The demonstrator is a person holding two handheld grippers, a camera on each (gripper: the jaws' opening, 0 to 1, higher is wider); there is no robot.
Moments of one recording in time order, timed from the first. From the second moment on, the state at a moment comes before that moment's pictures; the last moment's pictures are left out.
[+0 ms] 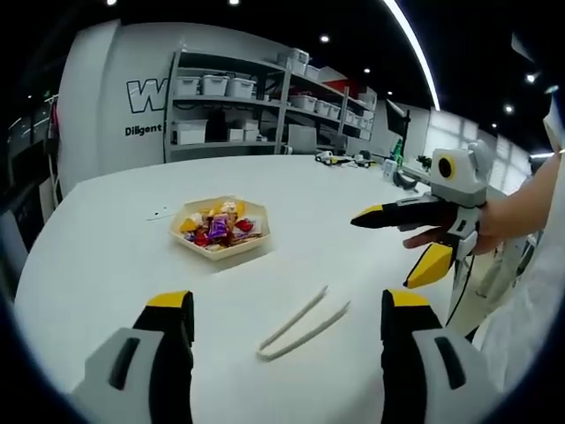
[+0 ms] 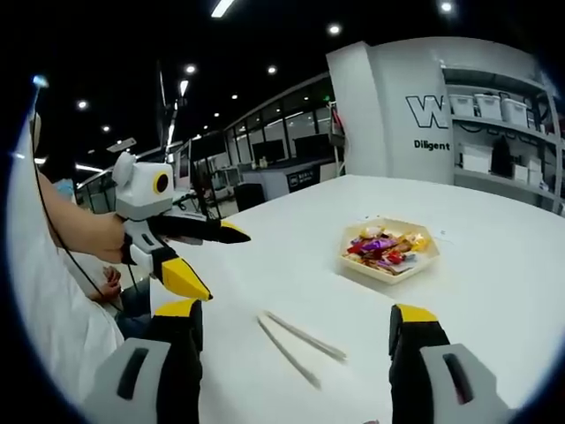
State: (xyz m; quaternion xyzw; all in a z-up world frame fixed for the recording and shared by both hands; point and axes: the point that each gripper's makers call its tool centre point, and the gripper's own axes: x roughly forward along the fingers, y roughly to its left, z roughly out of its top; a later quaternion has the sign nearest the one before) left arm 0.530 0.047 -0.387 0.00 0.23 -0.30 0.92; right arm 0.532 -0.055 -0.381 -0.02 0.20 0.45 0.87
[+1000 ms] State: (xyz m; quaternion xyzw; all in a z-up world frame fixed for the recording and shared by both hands) left arm 0.530 0.049 -0.382 0.00 0.20 -0.28 0.94; right arm 0.534 -0.048 -0.363 -0.03 0.16 0.45 0.88
